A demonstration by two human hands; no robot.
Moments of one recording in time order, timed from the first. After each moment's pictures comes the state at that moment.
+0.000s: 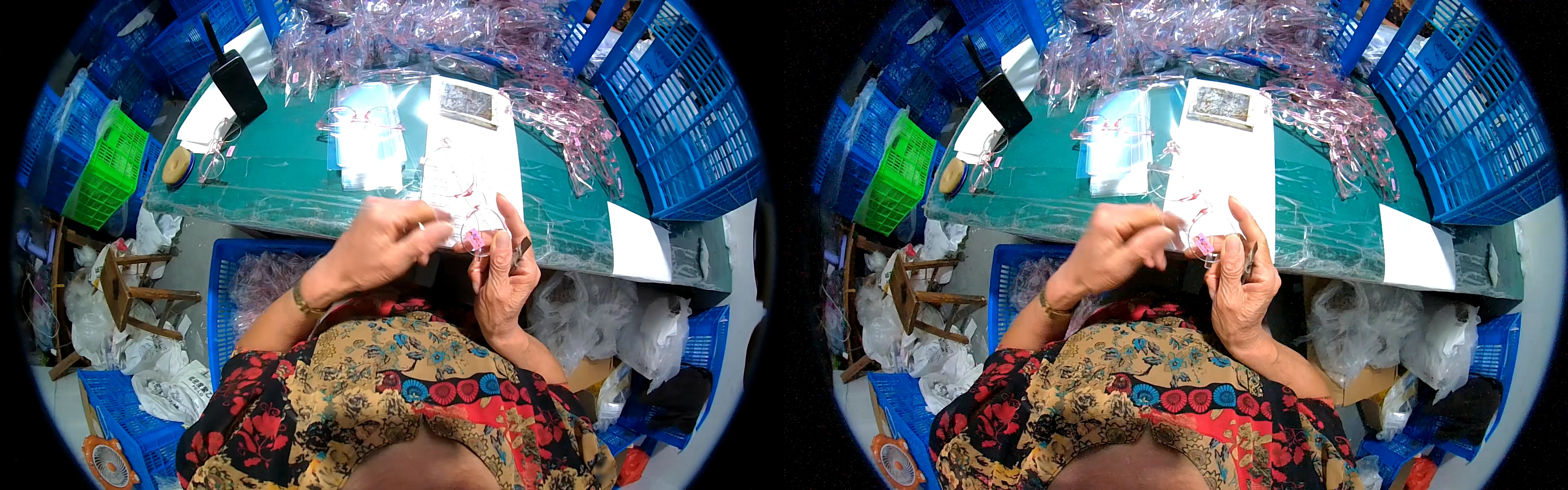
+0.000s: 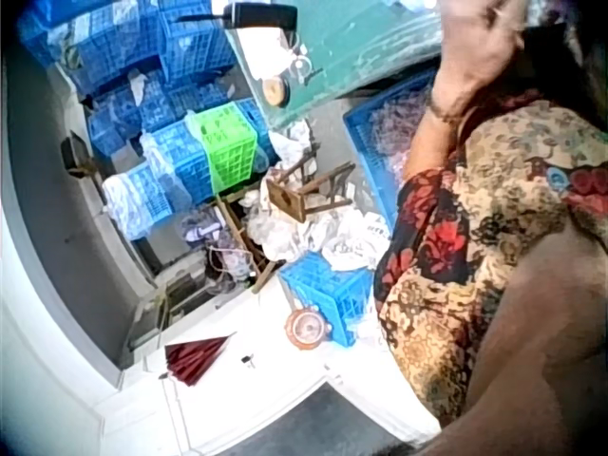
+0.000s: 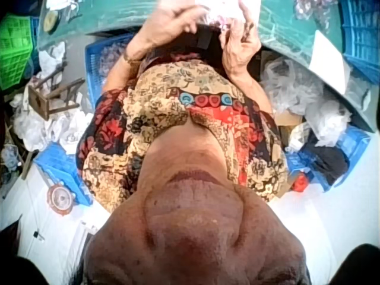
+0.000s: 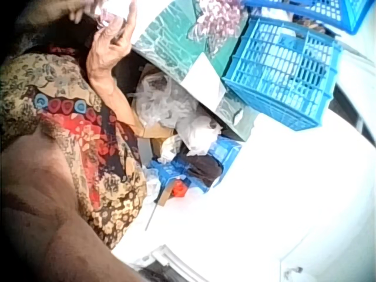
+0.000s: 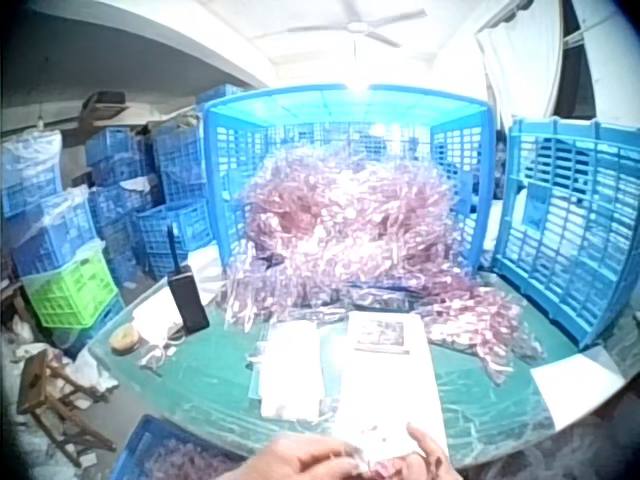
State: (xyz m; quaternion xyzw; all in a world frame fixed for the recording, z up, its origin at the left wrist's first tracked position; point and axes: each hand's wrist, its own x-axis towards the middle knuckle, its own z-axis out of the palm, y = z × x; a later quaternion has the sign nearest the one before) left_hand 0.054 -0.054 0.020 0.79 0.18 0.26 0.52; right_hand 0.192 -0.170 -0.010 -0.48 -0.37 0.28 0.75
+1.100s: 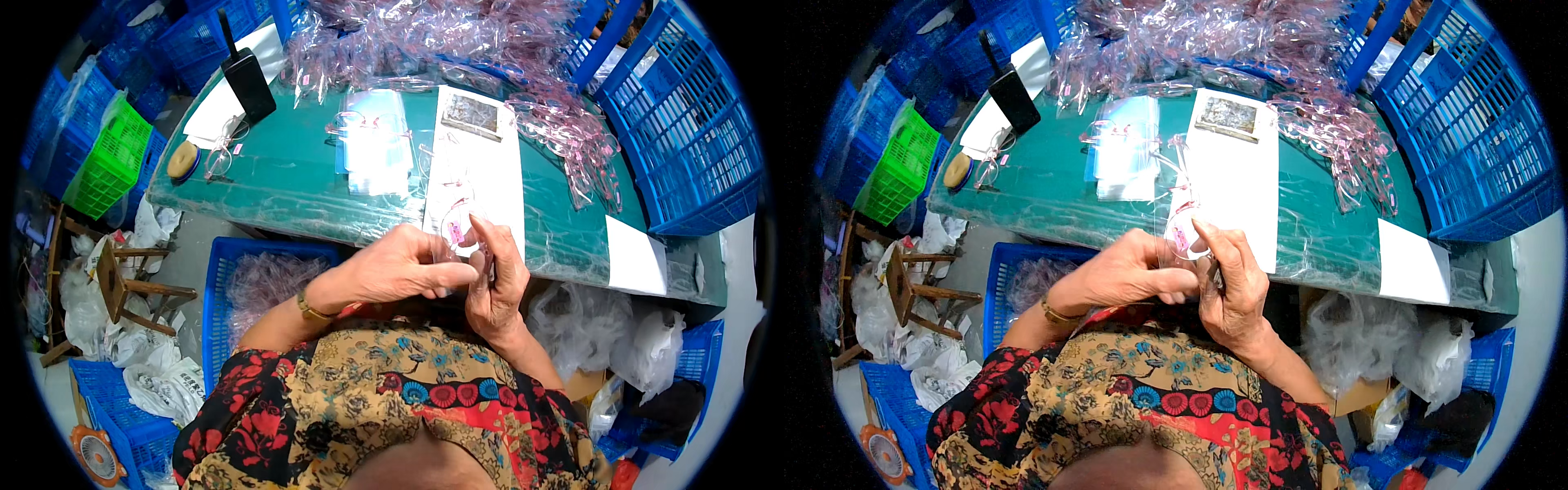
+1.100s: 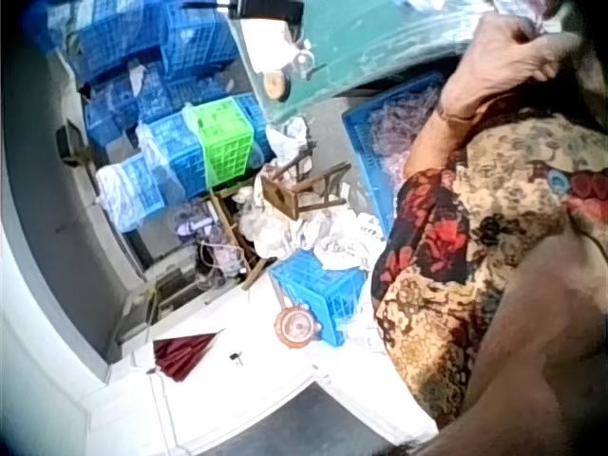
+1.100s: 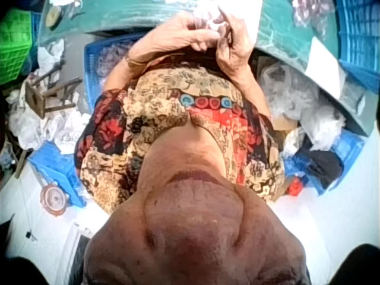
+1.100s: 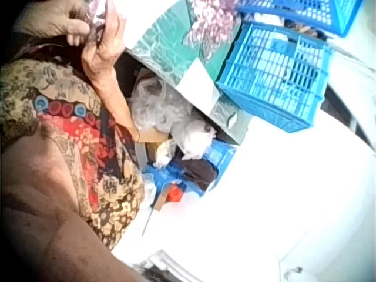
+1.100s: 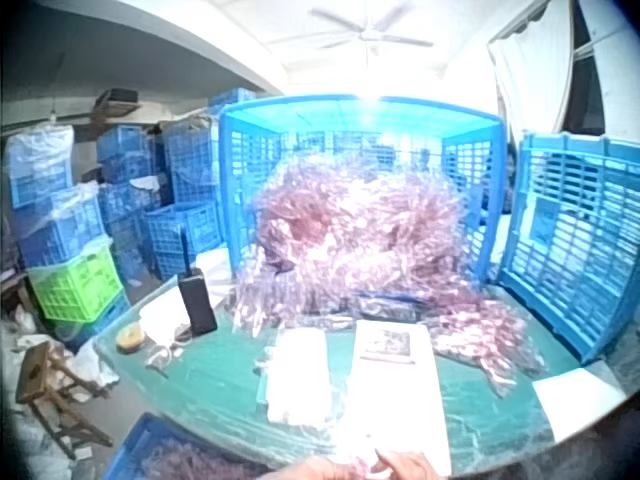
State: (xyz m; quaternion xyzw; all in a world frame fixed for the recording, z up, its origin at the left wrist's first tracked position) left_hand 0.058 -0.065 0.021 0.59 0.19 0.11 0.77; right_hand 0.213 -0.162 -0.001 -0.48 -0.67 0.01 0.57
